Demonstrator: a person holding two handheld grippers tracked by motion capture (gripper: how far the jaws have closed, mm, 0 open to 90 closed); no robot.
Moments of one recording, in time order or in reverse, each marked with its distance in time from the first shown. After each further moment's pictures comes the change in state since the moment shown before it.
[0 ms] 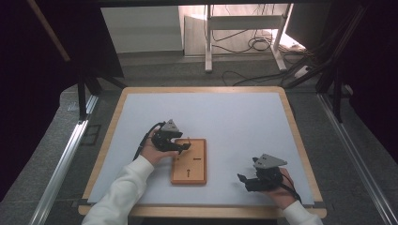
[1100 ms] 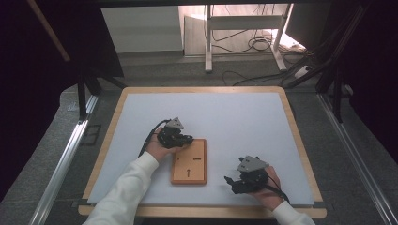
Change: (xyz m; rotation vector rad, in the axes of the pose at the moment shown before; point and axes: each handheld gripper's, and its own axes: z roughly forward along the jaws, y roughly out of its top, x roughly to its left) left arm 0.007 0.010 0.017 0.000 -0.086 -0.012; right arm 0.036 0.024 0.018 -0.001 0.018 -0.124
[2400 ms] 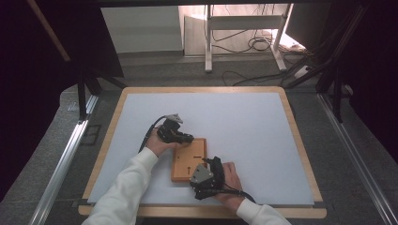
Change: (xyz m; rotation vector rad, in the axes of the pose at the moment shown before) left arm 0.018 0.007 0.001 0.045 -0.099 -0.099; right arm 0.083 0.053 0.067 0.030 -0.047 -0.326
